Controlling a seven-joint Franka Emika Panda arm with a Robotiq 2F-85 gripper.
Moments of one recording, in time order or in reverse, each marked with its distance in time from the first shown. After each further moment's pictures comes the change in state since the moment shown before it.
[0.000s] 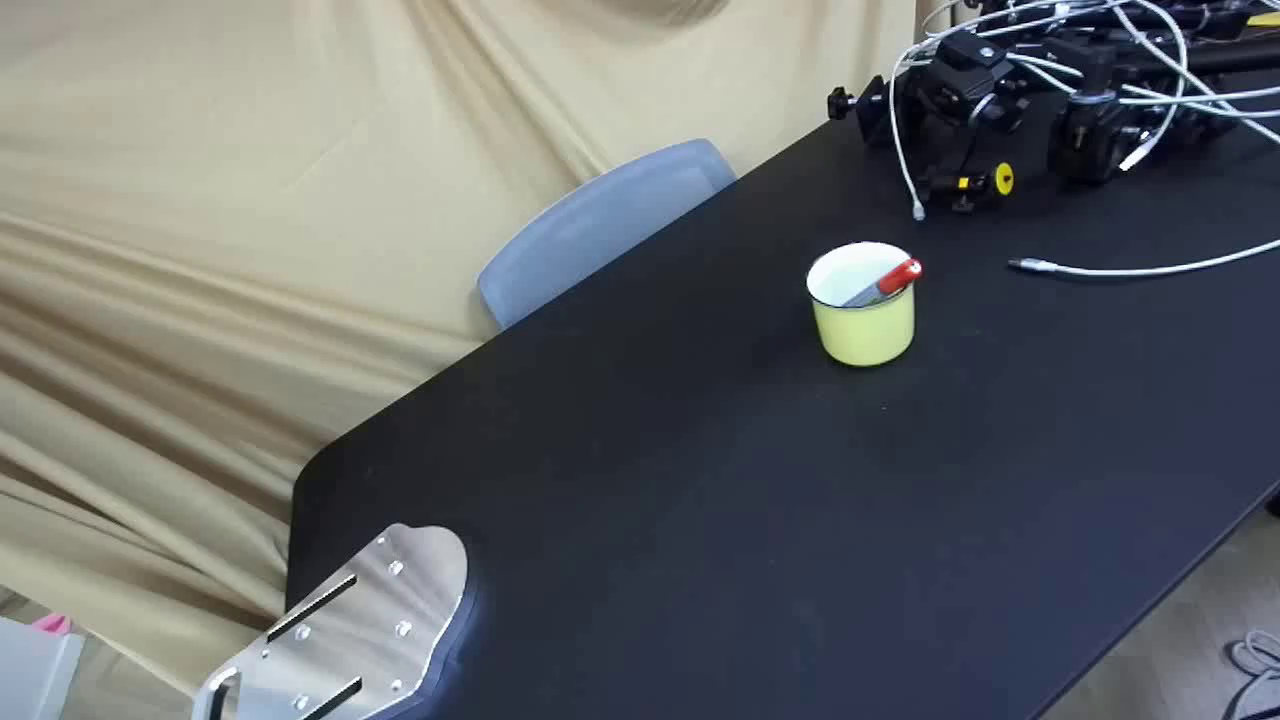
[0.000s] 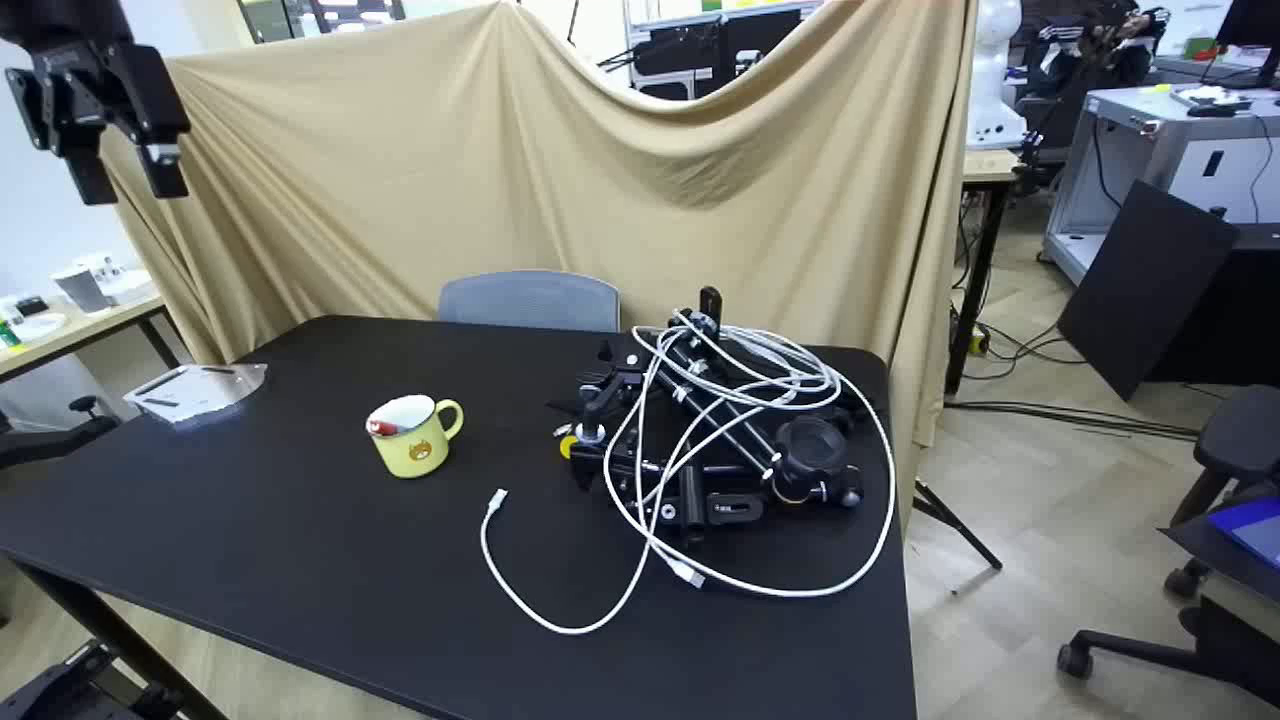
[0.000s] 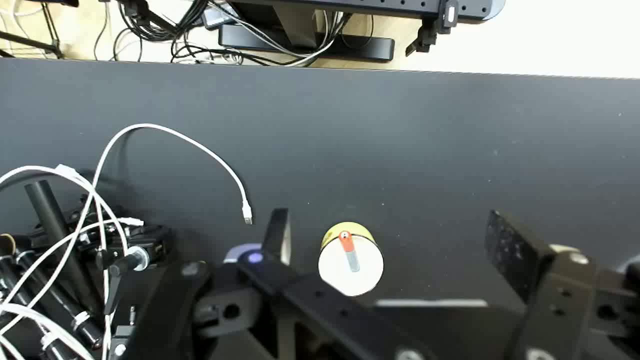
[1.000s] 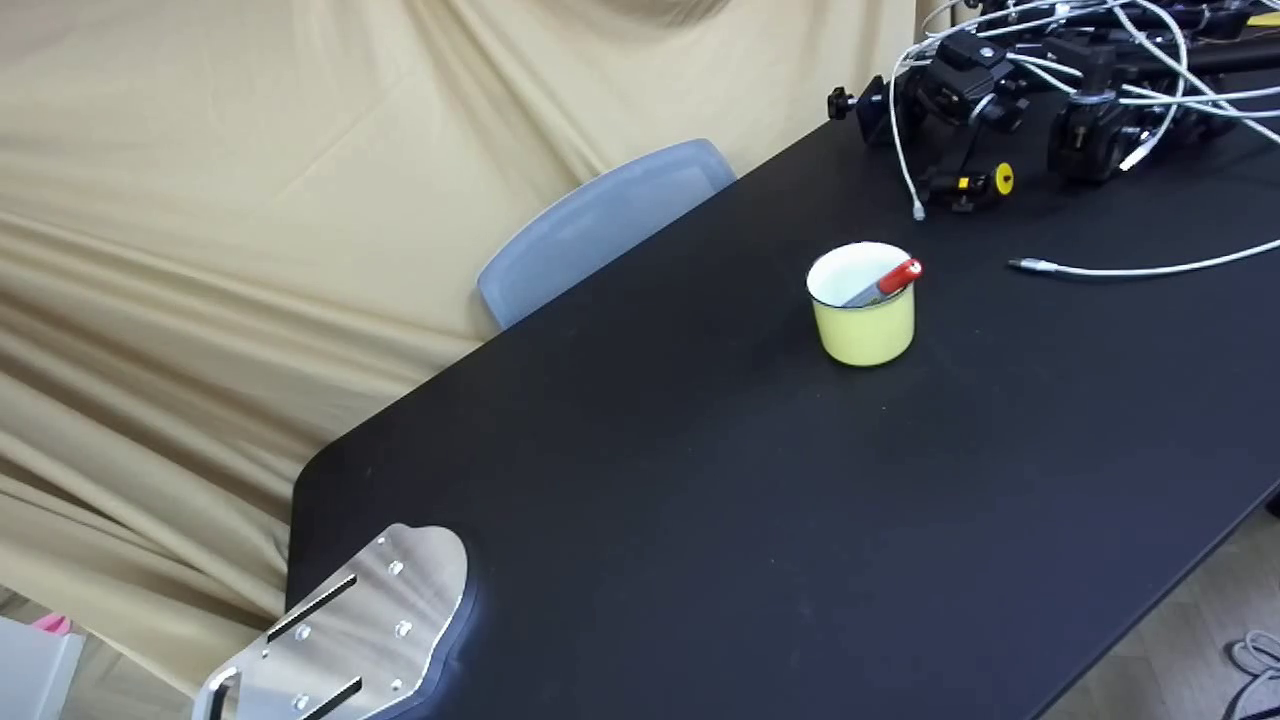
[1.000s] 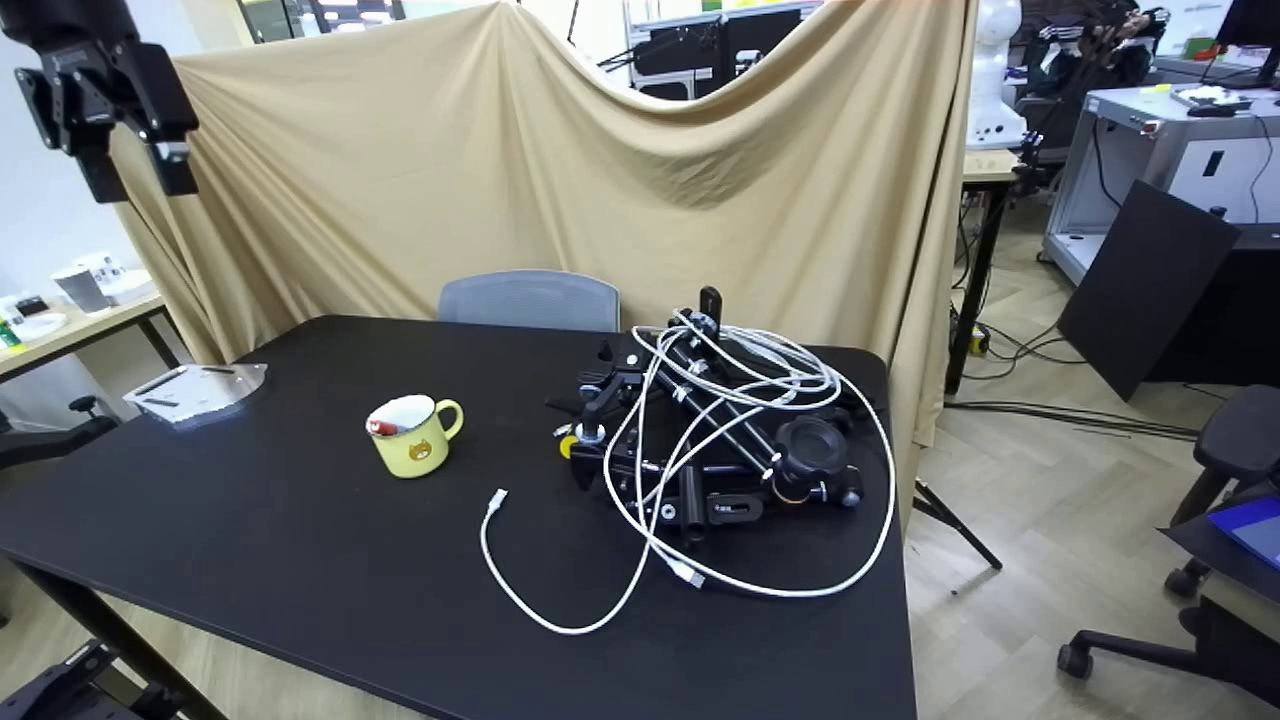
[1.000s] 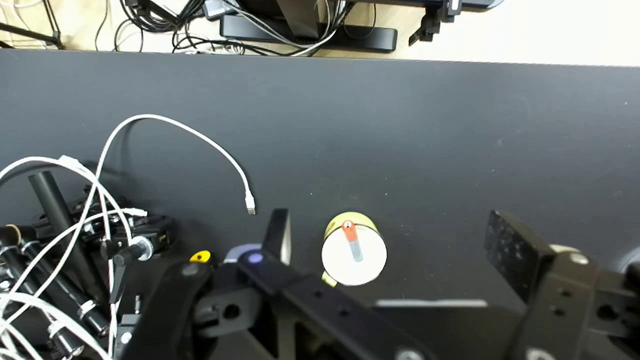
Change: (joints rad) arm 0.000 0.001 0.000 -0.001 -0.010 0.026 0.006
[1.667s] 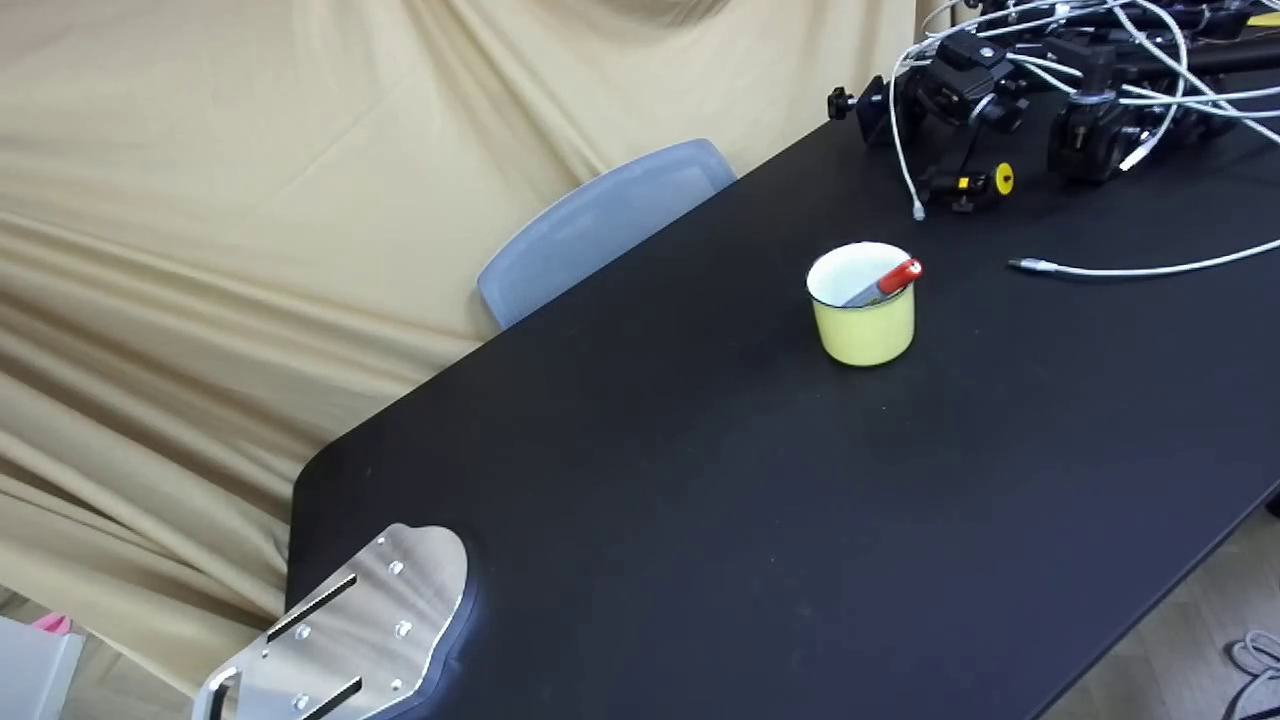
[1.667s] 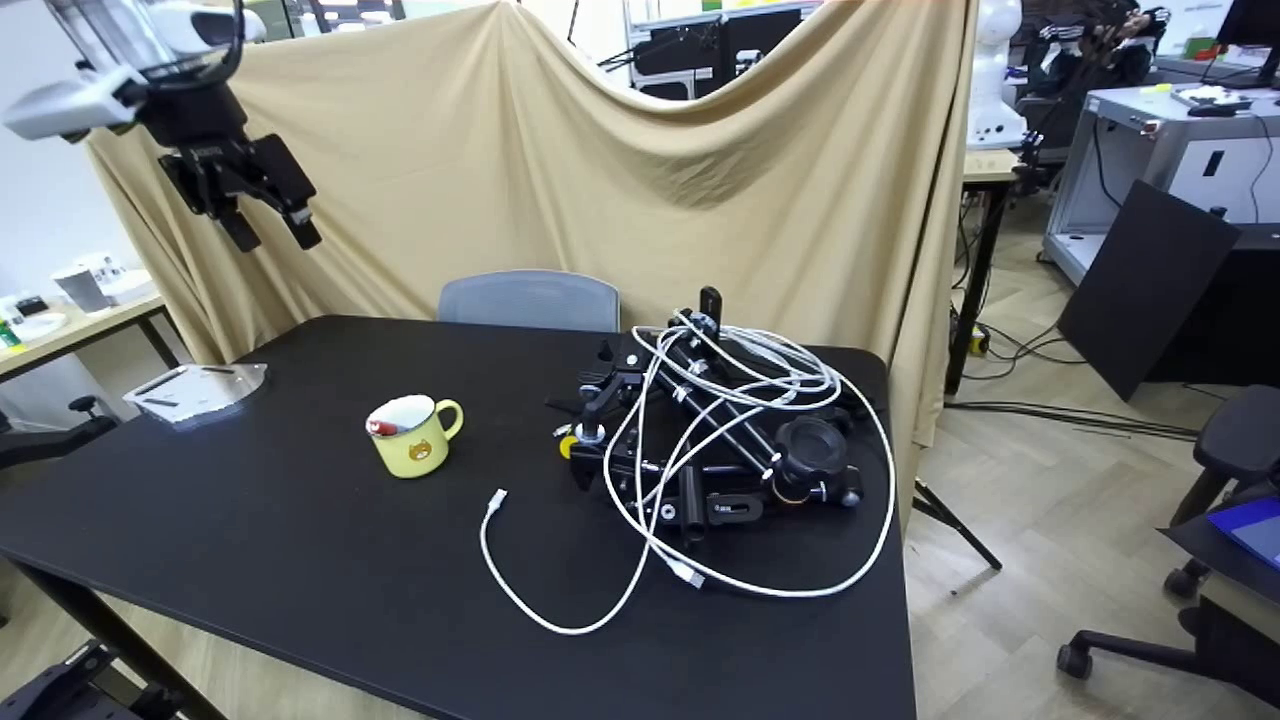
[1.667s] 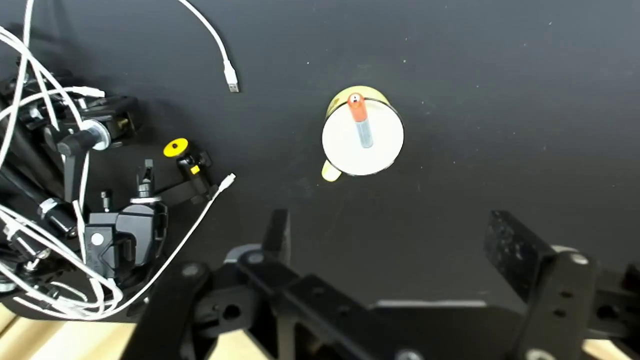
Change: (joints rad) arm -0.004 0.085 0.016 -0.187 -0.064 0.555 0.054
